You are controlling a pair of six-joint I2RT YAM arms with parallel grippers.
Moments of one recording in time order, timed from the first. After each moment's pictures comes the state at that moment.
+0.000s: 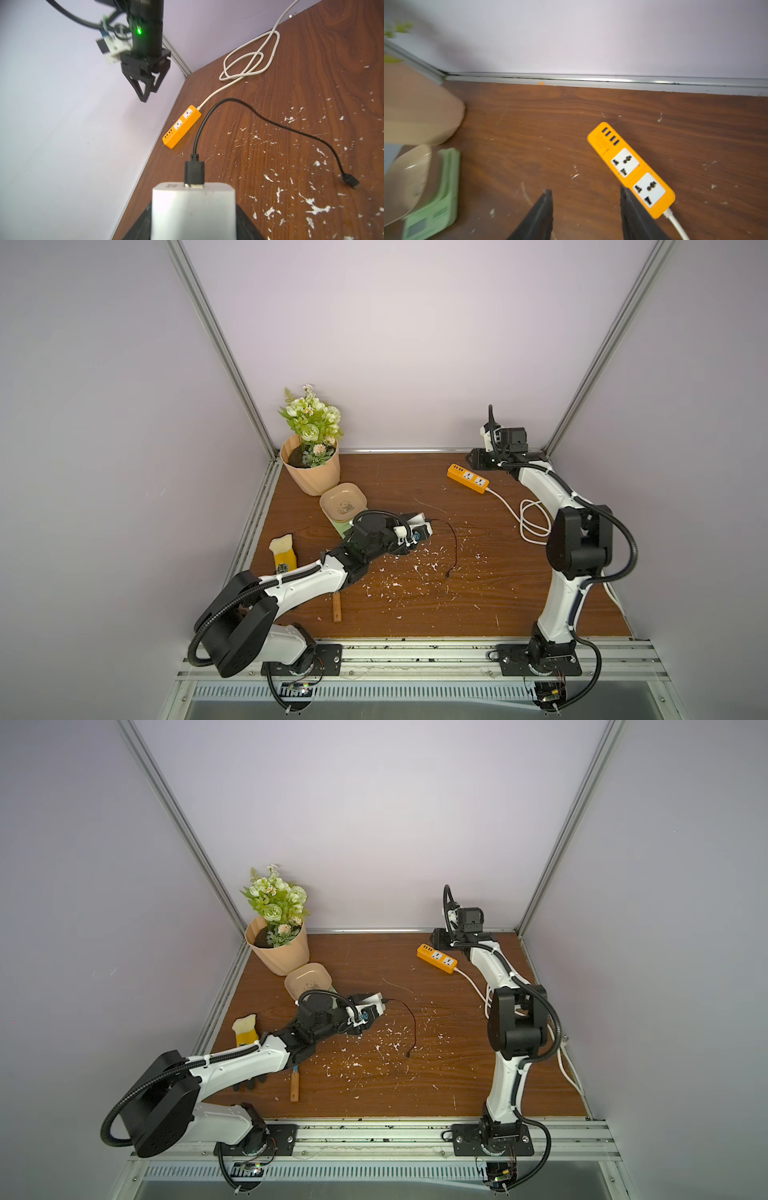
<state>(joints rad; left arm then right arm) -0.73 1.36 0.66 0.45 0.17 0.76 0.12 2.06 1.78 -0.43 -0.27 0.12</state>
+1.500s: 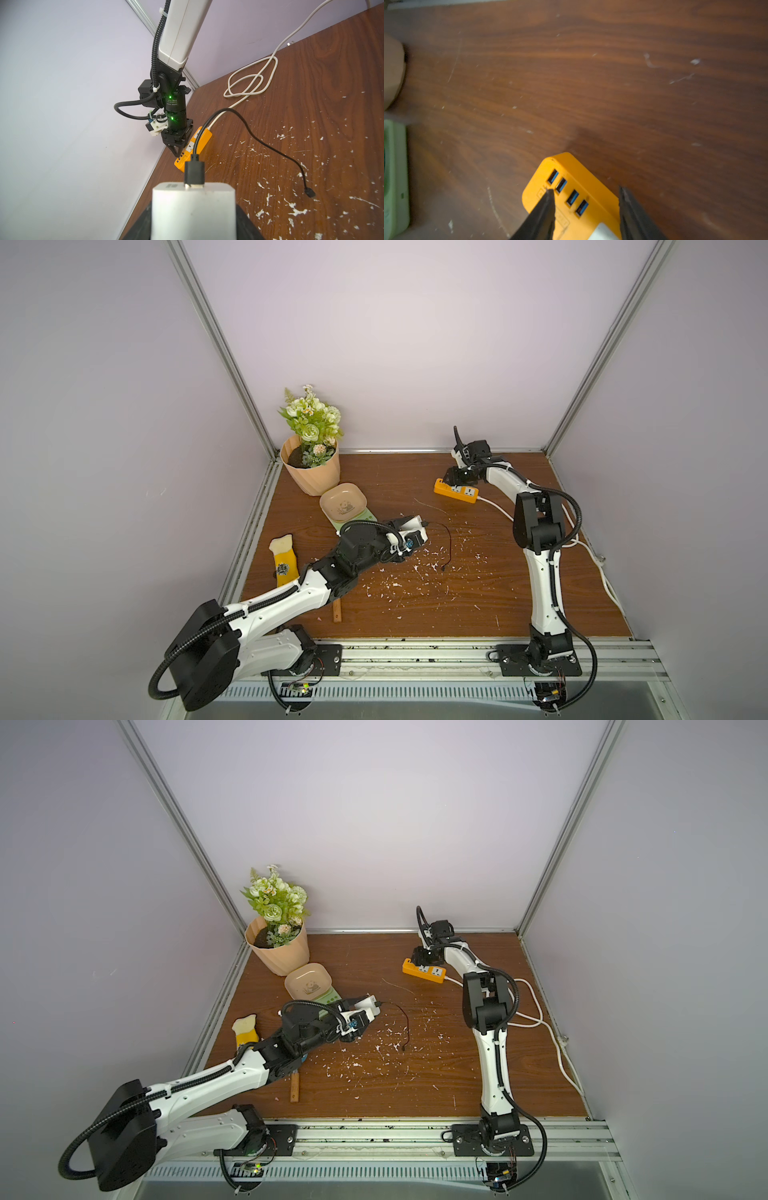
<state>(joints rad) -0.79 1.15 0.61 0.36 0.11 0.72 0.24 2.35 1.95 -0.57 -0.33 0.10</state>
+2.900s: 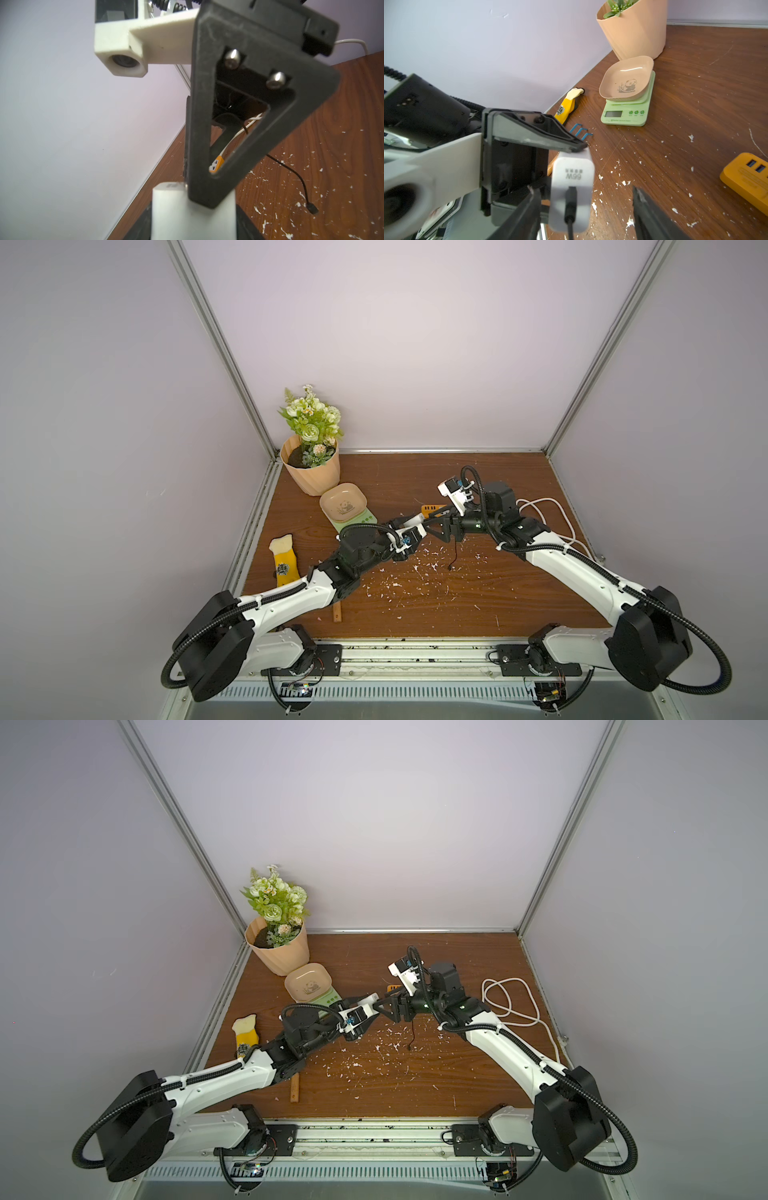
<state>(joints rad) -0.78 1.21 0.56 0.58 0.14 0.57 0.53 1.30 0.95 -0.12 -0.77 0.22</state>
